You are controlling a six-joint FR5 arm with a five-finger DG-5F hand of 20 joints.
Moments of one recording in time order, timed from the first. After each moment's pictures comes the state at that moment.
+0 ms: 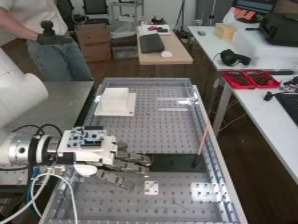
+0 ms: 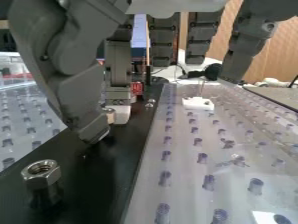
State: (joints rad) arm 1.11 -2.05 -1.98 -2.47 -2.11 -0.92
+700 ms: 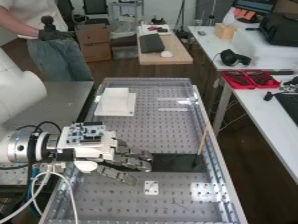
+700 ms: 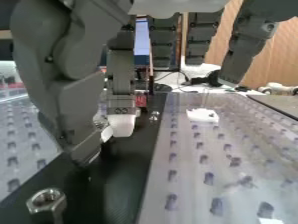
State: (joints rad) arm 1.11 -2.04 -1.98 -2.45 -2.13 -0.90
